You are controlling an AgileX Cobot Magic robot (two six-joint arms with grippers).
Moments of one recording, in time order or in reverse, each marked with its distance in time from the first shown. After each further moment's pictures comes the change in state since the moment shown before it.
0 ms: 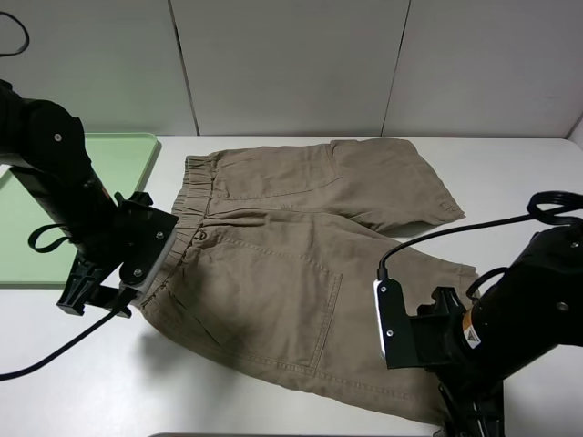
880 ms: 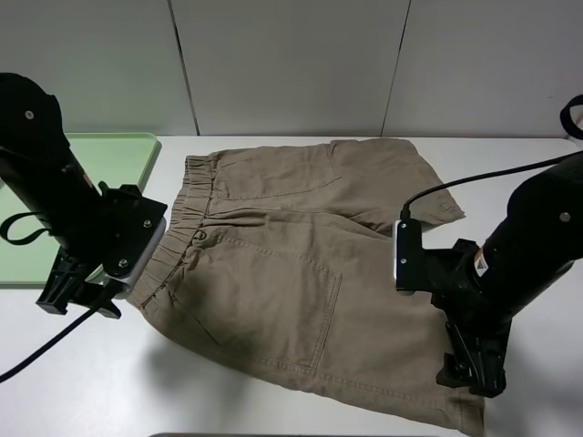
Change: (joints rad) left arm 0.000 -0.087 0.000 -0.010 0.097 -0.024; right arm -0.200 -0.023 -0.144 -0.002 0.153 -0.052
